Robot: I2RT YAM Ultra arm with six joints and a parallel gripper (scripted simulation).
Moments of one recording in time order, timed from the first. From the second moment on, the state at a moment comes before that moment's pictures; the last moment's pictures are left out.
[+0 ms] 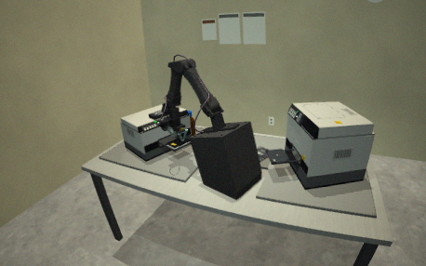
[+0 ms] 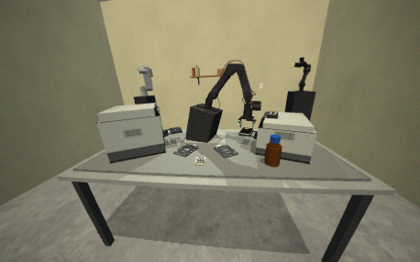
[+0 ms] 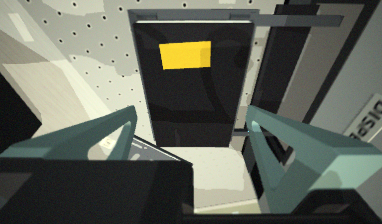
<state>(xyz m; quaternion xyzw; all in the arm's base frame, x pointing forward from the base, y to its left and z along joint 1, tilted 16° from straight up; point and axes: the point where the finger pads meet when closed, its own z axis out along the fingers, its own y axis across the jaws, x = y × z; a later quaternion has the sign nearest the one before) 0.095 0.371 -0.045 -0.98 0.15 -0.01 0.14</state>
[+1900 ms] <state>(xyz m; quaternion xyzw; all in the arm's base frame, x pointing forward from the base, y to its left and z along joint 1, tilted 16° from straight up) 0.096 0.375 -0.069 -0.98 0.15 -0.01 0.14</state>
